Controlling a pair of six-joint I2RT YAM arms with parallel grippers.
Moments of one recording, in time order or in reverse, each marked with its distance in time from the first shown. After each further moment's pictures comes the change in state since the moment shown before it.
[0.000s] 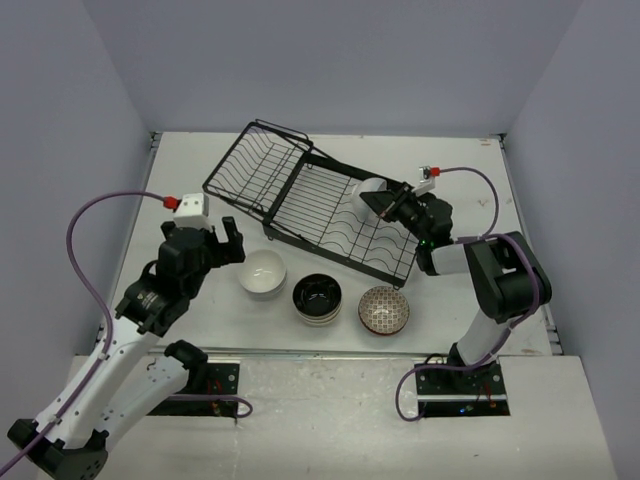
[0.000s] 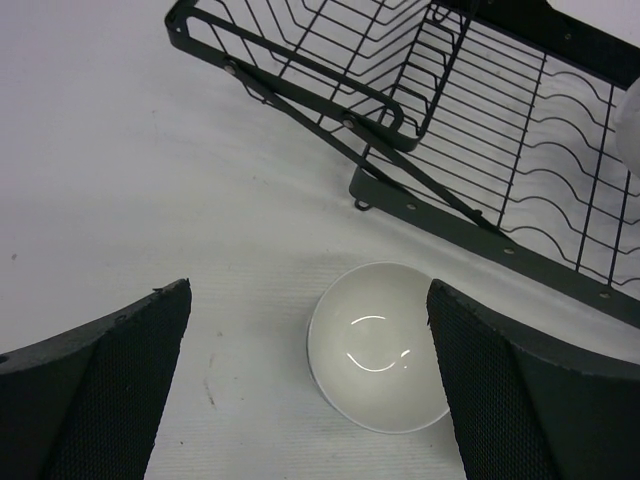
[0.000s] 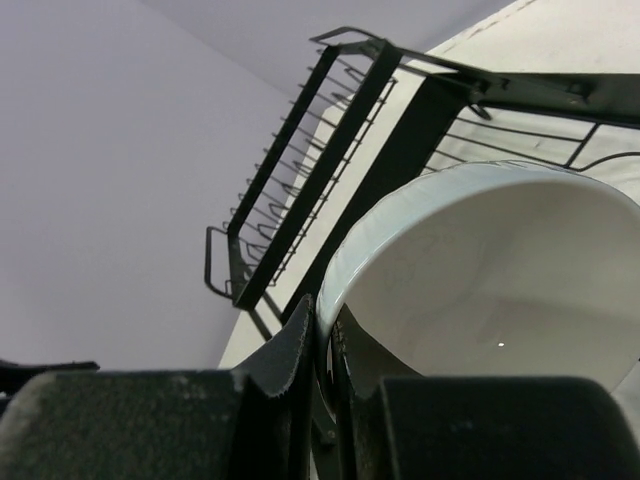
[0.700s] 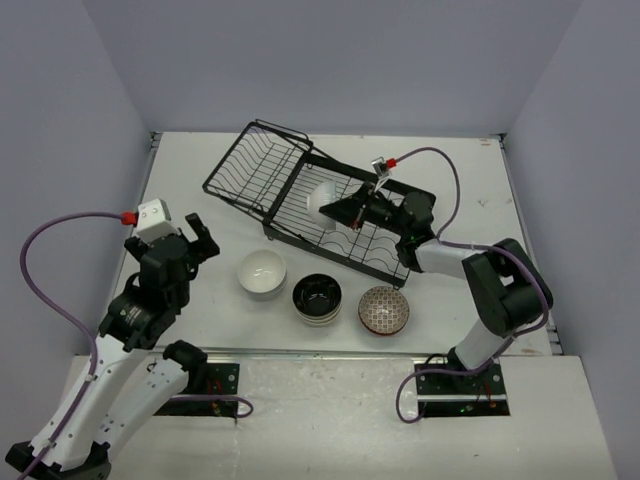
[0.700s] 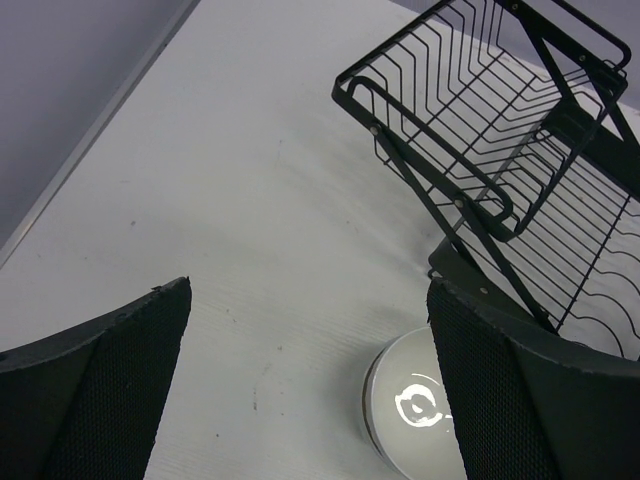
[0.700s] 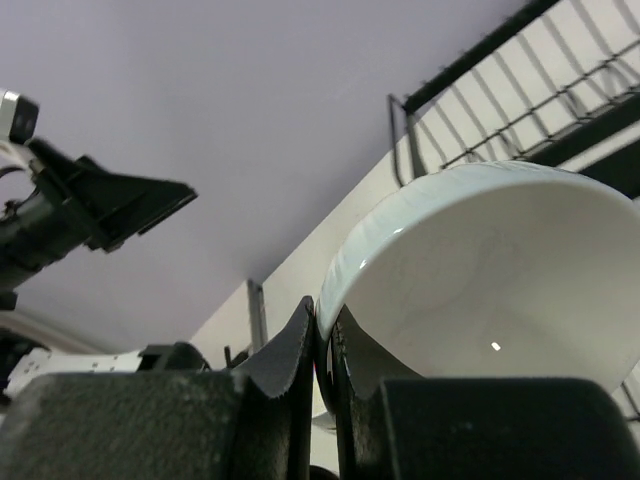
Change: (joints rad) left arm 0.041 -0.098 0.020 -0.083 -0.287 -0.121; right arm 0.186 -0.077 0.112 -0.069 -0.291 -0.088
